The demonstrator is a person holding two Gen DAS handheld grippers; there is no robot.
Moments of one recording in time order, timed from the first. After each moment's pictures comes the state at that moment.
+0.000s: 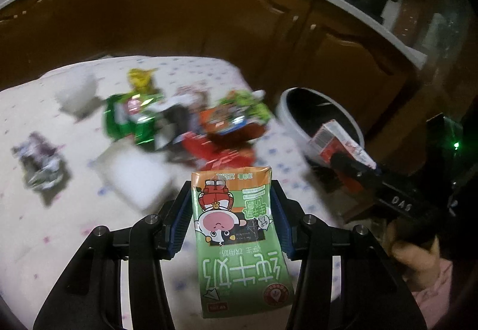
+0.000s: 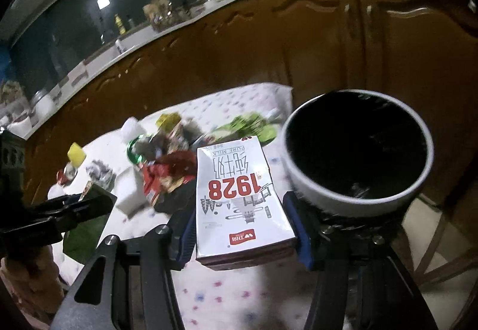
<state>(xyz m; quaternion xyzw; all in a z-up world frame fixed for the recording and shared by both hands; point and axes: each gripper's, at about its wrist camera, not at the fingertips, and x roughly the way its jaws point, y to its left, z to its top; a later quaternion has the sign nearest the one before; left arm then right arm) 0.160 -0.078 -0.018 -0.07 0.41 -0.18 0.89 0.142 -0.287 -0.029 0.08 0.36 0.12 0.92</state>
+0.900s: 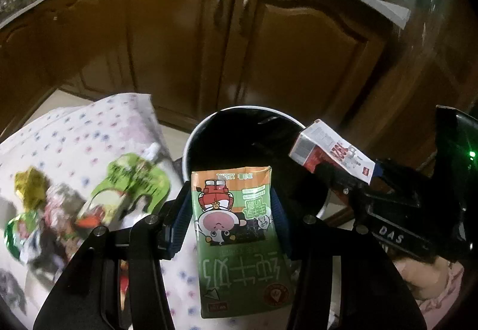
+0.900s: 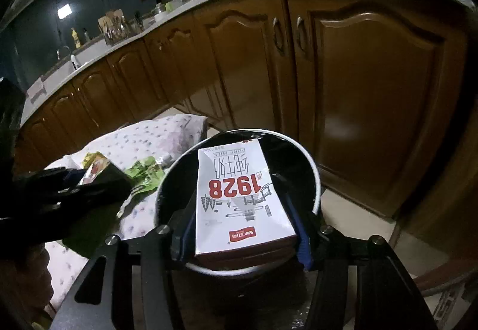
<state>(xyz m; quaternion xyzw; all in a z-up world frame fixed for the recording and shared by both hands) 0.269 -0.249 0.003 0.03 0.42 -0.26 0.87 0.196 -0.399 -0.013 0.06 0.36 0.03 0.93</state>
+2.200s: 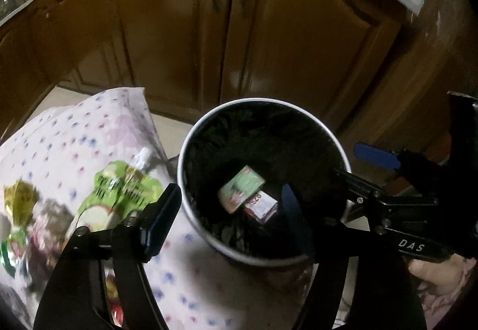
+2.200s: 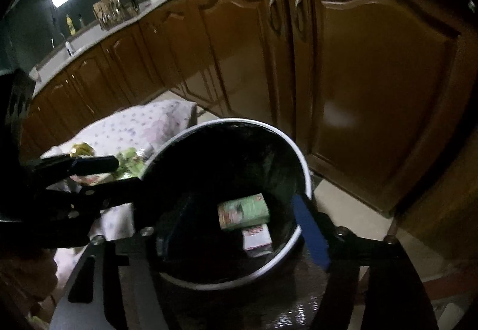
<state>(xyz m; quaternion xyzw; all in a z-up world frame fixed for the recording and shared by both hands) 0.291 -0.264 -0.014 0.04 0.45 -0.25 0.86 0.222 -0.416 -0.022 0.06 0.40 0.03 0.92</state>
